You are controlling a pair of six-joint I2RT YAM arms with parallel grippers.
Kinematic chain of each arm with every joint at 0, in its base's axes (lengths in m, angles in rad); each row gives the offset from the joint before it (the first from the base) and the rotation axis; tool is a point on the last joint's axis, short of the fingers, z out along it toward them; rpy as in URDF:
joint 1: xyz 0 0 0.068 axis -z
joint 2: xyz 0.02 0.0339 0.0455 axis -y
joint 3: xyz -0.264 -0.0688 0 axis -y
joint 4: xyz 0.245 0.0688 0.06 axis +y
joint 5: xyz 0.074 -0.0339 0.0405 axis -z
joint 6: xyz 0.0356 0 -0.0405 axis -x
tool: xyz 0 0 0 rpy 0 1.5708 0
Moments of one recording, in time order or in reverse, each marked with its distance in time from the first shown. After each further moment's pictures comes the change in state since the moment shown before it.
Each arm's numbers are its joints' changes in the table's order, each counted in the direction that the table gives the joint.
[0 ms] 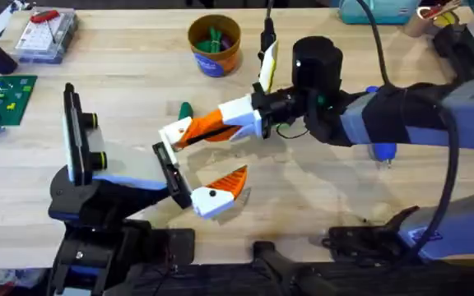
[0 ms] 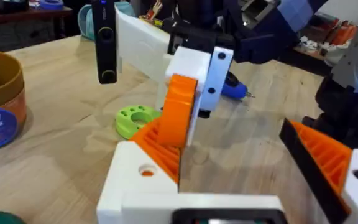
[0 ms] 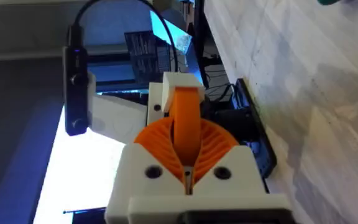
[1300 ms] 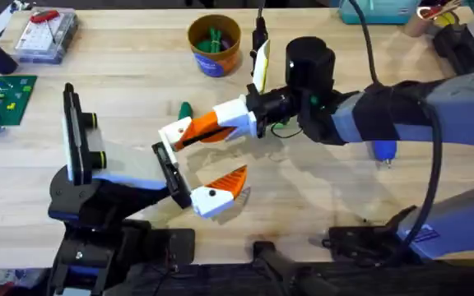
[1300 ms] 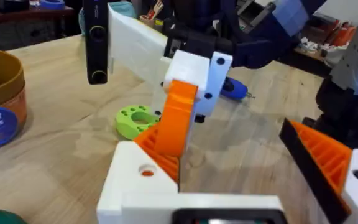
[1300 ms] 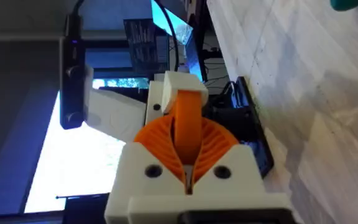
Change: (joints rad) left arm -0.002 0.000 0.000 0.003 0.000 0.004; right arm -0.023 -0.044 0.026 -0.051 -0.017 0.017
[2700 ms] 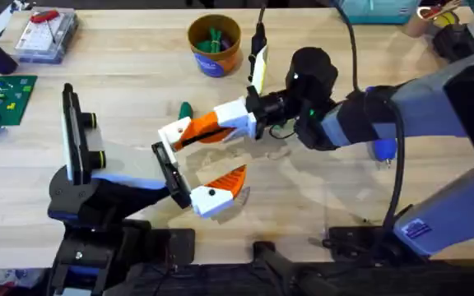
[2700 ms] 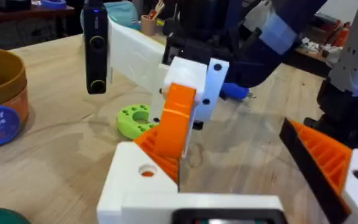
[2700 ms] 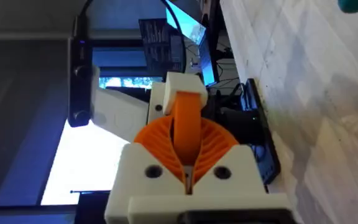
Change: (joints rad) left arm -0.005 0.000 0.000 0.001 0.001 0.002; right arm -0.002 -0.107 -0.038 -0.353 -0.023 -0.214
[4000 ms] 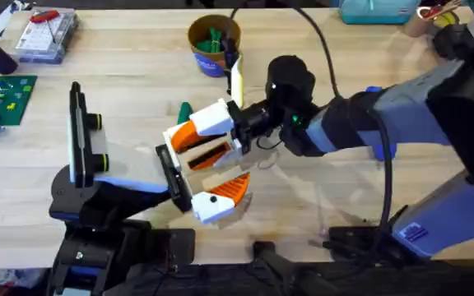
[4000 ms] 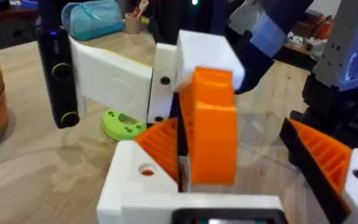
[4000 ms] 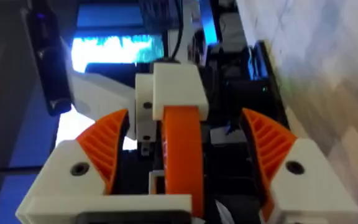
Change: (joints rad) left arm 0.014 0.000 0.002 0.006 0.035 -0.017; right arm -0.103 -0.022 0.041 0.051 -0.030 -0.014
